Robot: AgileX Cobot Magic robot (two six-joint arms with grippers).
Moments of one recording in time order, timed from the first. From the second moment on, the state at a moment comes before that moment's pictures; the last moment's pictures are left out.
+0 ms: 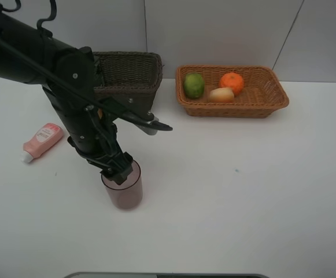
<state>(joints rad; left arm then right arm) -0.66 1.81 -0.96 0.01 0.61 0.10 0.01 -0.01 -0.53 -0.09 1.06 0.13</state>
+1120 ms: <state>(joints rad) -0.66 1.84 -0.96 0.01 0.58 0.10 0.01 -0.01 -0.53 -0.09 1.06 0.13</state>
